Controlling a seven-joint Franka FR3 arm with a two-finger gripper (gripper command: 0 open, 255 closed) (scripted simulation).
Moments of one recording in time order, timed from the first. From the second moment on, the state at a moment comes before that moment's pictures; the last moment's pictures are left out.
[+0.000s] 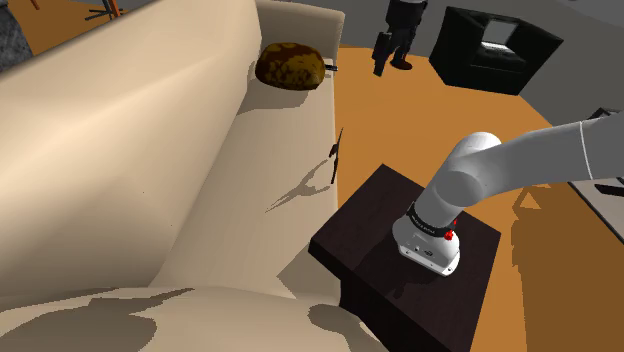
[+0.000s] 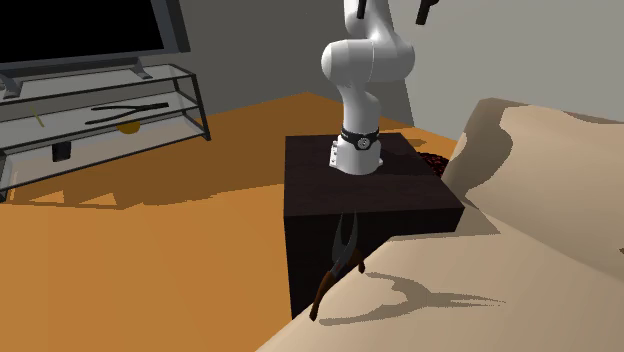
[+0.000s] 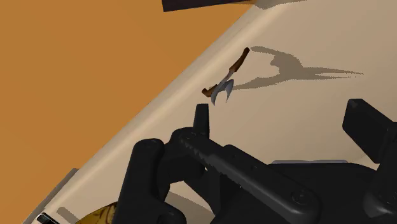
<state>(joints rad) -0.02 -0.76 -0.06 -2.31 -0.12 1.54 0.00</state>
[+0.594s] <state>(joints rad) -0.07 -0.81 -0.02 -2.59 -0.13 1.84 0.18</state>
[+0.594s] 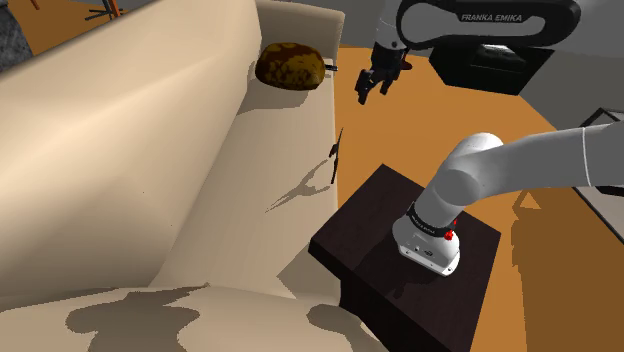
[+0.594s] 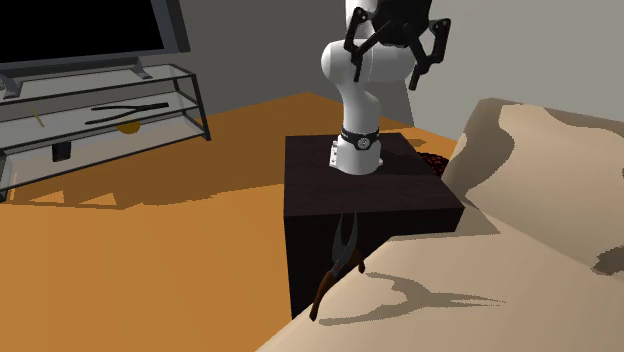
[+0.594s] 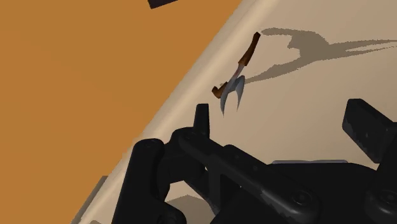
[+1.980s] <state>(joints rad) -0.78 -0.12 0.54 -2.82 -0.86 2.89 1.34</state>
